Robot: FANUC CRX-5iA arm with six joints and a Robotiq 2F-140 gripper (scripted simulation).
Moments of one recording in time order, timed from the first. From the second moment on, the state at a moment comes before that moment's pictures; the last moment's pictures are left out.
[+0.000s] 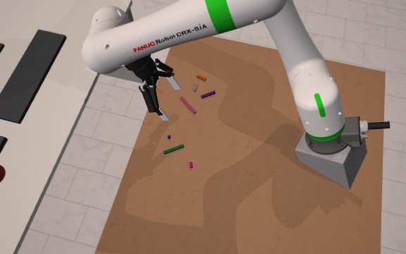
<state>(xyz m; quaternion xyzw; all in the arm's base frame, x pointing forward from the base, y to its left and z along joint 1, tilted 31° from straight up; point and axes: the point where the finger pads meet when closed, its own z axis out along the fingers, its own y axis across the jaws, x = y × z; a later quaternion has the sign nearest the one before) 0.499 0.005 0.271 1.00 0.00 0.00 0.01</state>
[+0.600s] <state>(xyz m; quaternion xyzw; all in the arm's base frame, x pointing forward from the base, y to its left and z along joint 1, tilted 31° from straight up) 0.447 -0.103 0.258 0.97 -0.22 0.13 0.01</state>
